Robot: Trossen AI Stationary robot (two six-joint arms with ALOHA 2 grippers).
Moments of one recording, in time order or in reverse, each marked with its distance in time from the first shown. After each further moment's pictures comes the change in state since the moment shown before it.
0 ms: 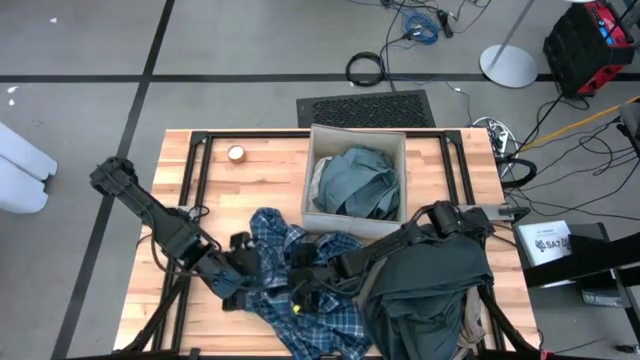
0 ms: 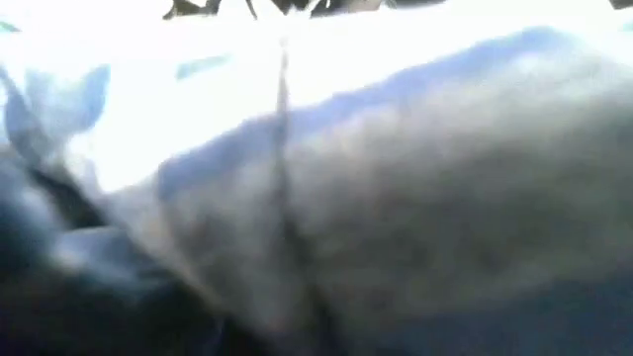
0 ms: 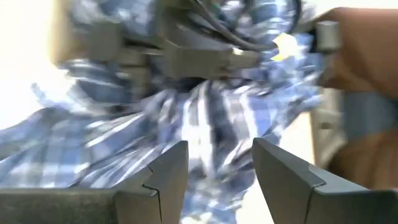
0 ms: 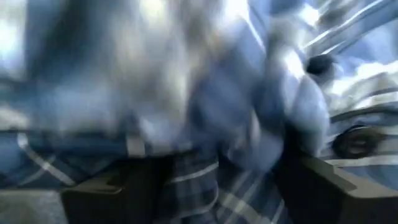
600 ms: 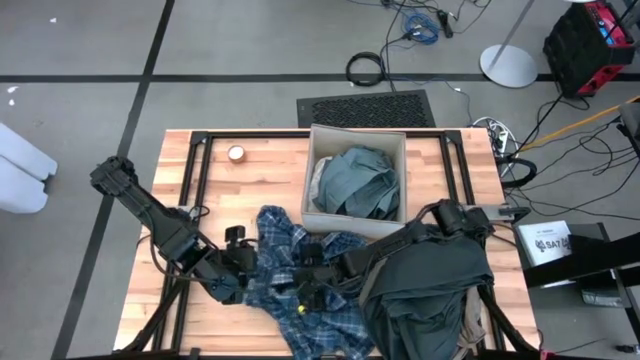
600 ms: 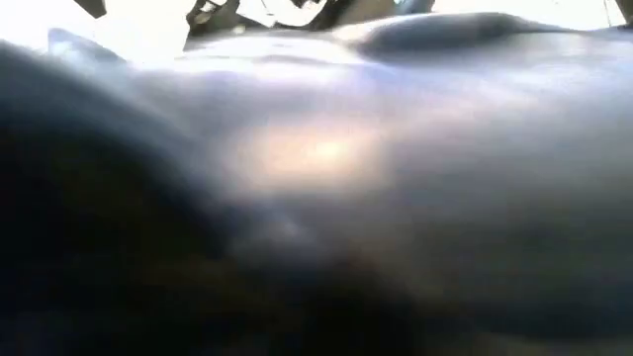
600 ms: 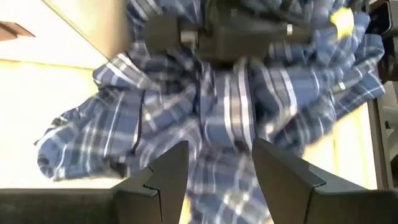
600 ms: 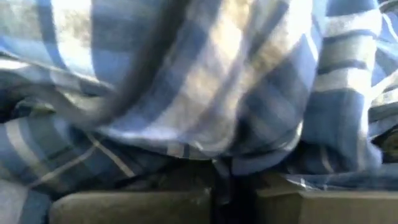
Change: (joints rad) left arm -0.031 -0.004 -0.004 -0.111 -0.140 -0.001; right arm 0.003 -0.031 -0.005 -0.134 -0.065 0.040
